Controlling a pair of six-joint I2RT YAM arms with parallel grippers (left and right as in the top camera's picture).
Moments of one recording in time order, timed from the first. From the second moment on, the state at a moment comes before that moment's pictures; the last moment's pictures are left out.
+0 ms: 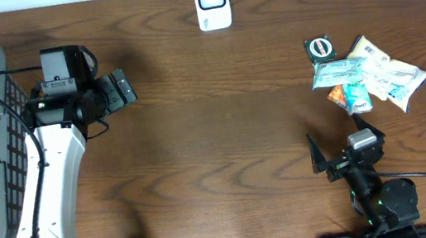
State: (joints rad) left arm 0.02 1.47 1.25 -0.80 0.09 -0.35; right arm 0.17 0.01 0.01 -0.06 -0.10 -0.06
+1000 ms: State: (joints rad) left arm 0.02 0.28 0.10 -0.08 0.01 0.05; right arm 0.17 0.01 0.01 -0.06 -0.09 -0.06
